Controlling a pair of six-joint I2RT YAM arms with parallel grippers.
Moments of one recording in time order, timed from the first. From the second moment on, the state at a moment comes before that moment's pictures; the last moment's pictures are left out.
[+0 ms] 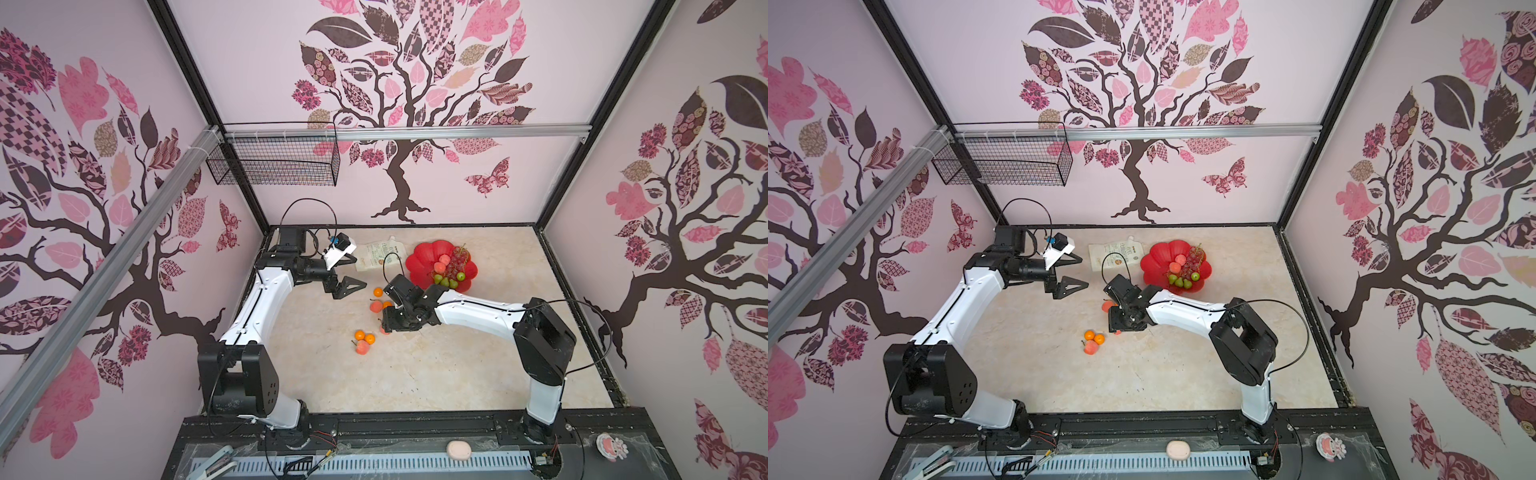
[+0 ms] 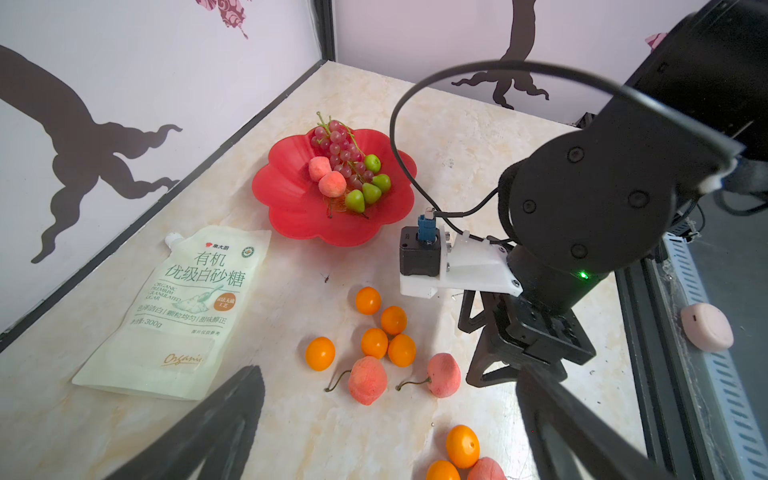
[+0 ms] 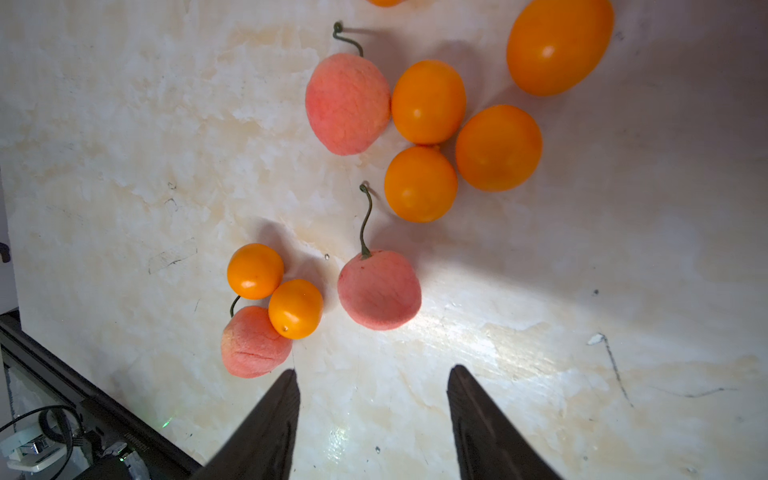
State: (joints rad) left arm -0.03 1.50 1.33 -0.81 1.01 0.87; right arm 0.90 1.88 1.38 -0.57 -0.08 0.77
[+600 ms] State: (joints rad) left arm -0.03 1.52 1.33 -0.80 1.02 0.89; right arm 0.90 2.02 1.44 -0.57 -0.08 0.76
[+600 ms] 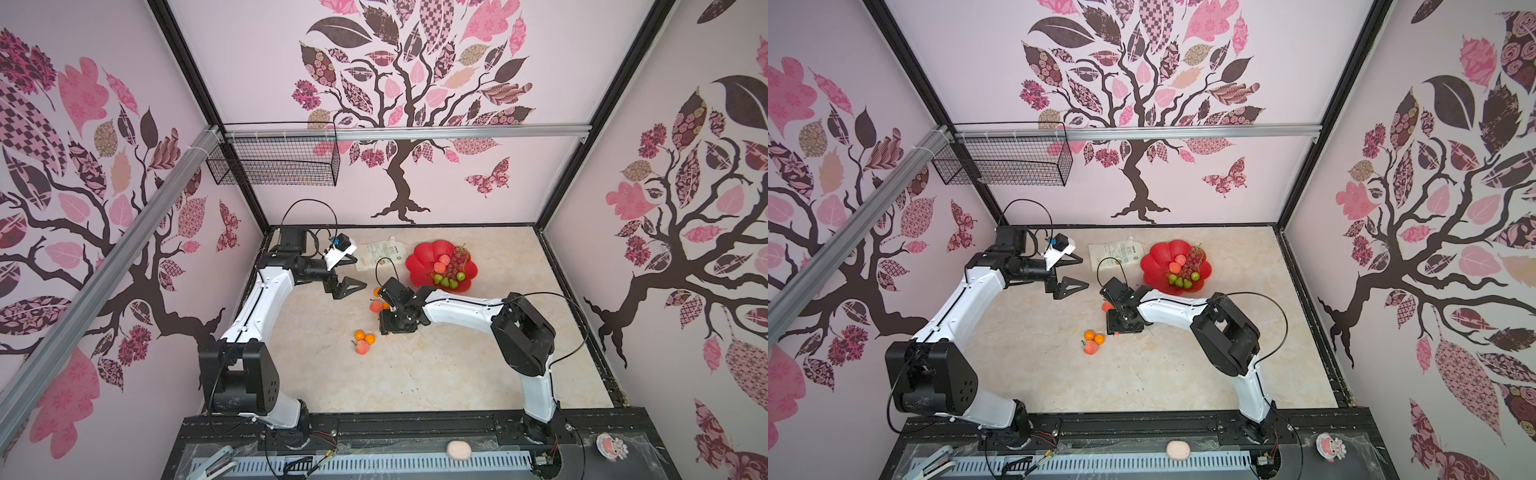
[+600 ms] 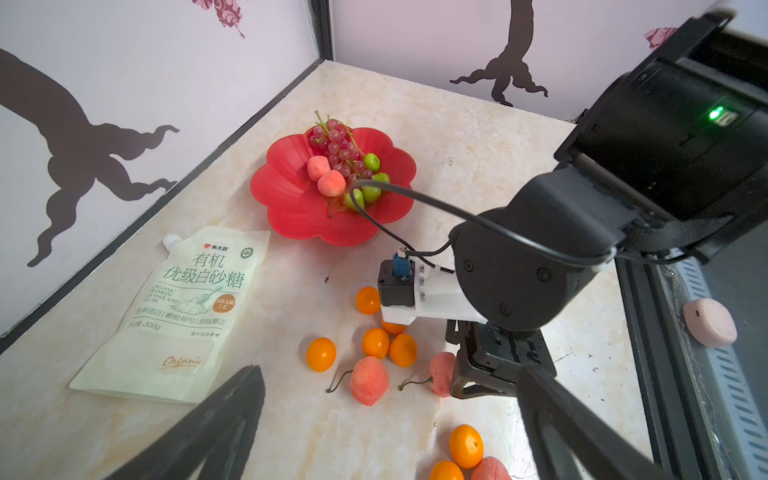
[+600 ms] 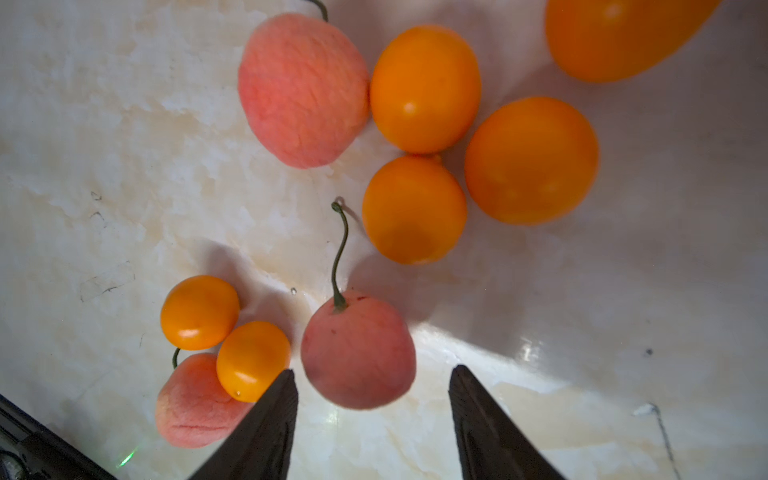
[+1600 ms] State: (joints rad) left arm -0.03 1.52 1.33 -0.79 1.09 0.86; right arm 0.90 2.12 1.54 -0.59 -0.04 0.70
